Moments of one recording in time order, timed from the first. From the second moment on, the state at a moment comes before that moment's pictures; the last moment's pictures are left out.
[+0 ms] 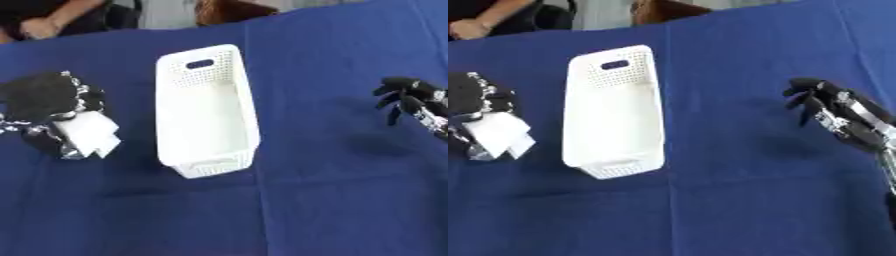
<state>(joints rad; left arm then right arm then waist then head) -0.31 0.98 -0.01 -1.50 -1.07 -0.72 0.10 -0.68 -0.40 0.02 -1.28 0.00 -0.39 0.68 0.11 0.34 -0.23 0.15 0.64</state>
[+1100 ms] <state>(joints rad) -0.30 1.08 -0.02 -1.75 -0.51 -0.73 -0.10 -0.61 -0.40 0.01 -1.29 0.00 -0.38 0.68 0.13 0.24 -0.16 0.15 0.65</state>
